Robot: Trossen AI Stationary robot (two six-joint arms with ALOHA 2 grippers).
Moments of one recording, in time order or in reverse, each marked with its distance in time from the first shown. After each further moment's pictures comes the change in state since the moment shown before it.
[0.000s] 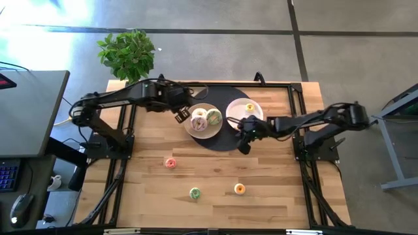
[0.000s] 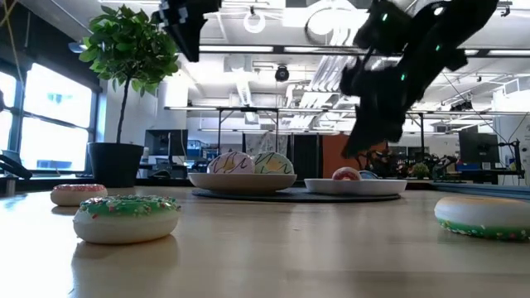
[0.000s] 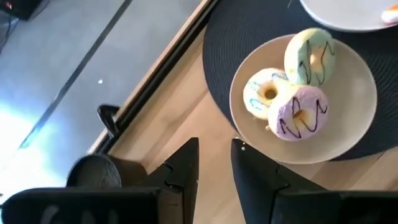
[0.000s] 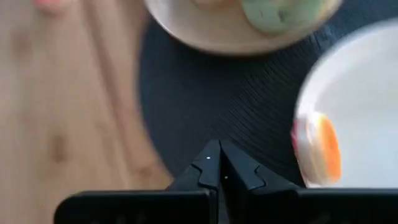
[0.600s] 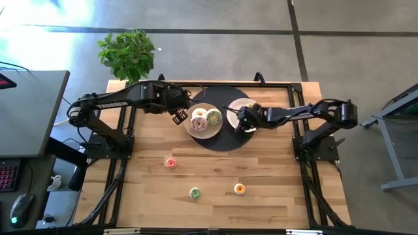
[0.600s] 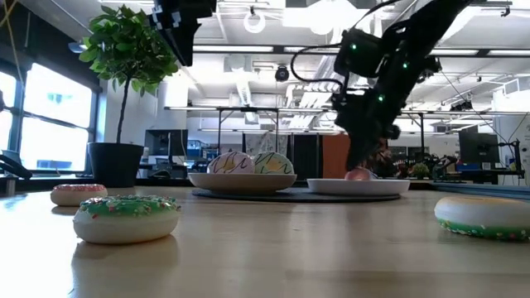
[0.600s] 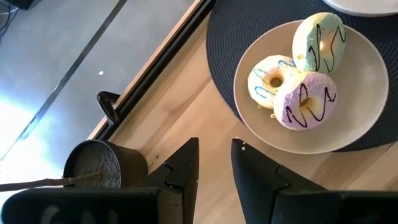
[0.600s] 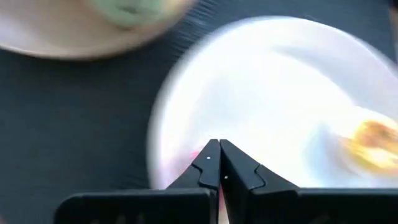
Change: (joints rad) left arm 0.000 -0.039 -0.072 0.003 0.001 -0.035; right arm -0.150 0.138 0.123 -0.185 0.191 -0.070
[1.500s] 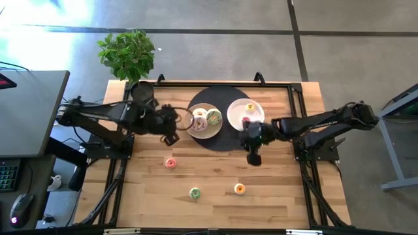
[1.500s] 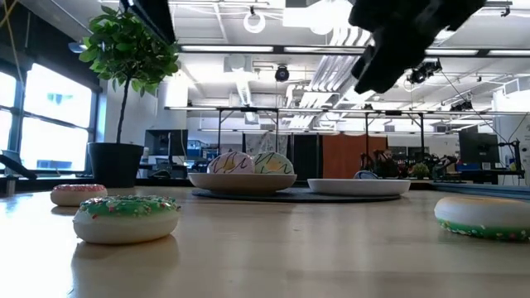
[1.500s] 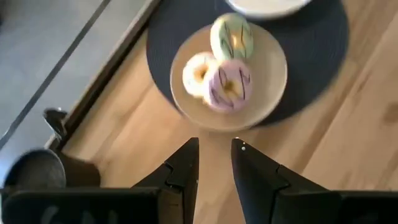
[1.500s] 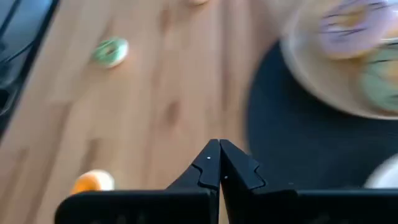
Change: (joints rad) left arm -0.296 -0.167 -0.157 0.083 -0.013 -0.123; right arm 0.312 -0.252 0.059 -0.067 -0.339 -0.199
